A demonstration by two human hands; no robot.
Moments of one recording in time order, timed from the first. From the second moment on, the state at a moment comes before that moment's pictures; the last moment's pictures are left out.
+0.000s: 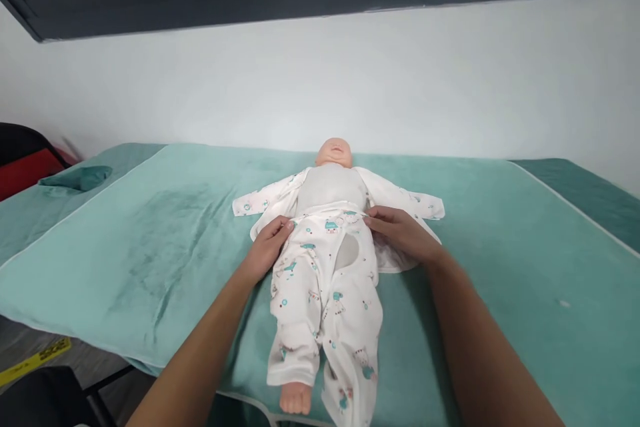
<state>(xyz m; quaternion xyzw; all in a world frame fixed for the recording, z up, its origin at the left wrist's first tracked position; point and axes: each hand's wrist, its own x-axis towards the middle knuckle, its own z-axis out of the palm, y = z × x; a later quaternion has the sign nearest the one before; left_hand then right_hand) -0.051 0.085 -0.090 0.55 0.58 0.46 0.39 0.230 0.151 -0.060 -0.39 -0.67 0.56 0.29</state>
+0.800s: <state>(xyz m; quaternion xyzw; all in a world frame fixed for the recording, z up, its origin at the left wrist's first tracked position) -0.067 0.075 -0.095 0.39 0.38 0.54 0.64 0.213 0.132 -0.081 -0.36 -0.60 0.59 0.41</state>
